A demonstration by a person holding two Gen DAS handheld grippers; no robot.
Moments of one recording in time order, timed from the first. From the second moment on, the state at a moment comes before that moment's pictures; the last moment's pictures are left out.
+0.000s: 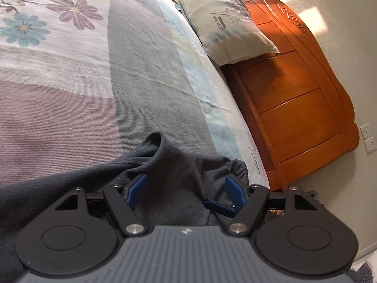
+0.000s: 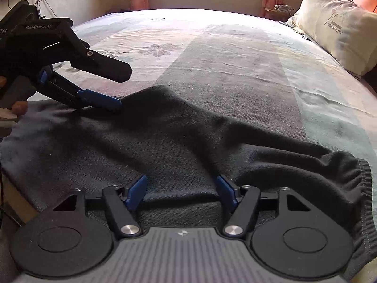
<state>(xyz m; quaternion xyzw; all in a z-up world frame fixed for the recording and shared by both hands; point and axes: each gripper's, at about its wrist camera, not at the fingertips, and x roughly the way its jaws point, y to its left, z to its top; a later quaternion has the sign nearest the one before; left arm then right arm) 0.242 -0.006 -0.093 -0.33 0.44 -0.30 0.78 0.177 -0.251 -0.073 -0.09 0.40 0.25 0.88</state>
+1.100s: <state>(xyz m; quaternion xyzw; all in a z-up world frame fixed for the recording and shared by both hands) 0.327 0.016 -0.089 -0.37 0.45 -0.34 0.74 0.172 -0.241 -0.079 -0.09 0.38 0.25 0.88</state>
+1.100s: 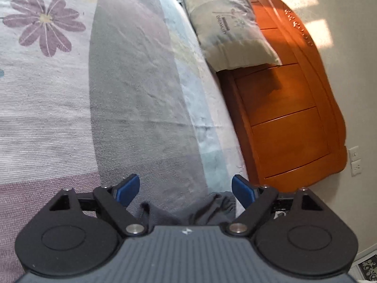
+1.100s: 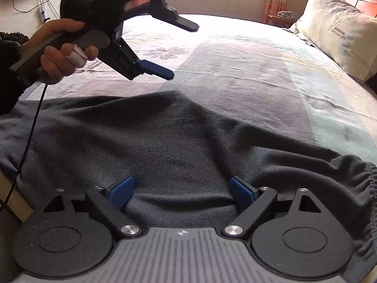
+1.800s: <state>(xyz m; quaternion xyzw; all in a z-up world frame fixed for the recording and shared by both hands) 0.254 -0.033 -0.080 0.16 0.41 -0.28 0.85 0.176 -0.240 -0.057 -0.09 0.37 0.25 0.89</state>
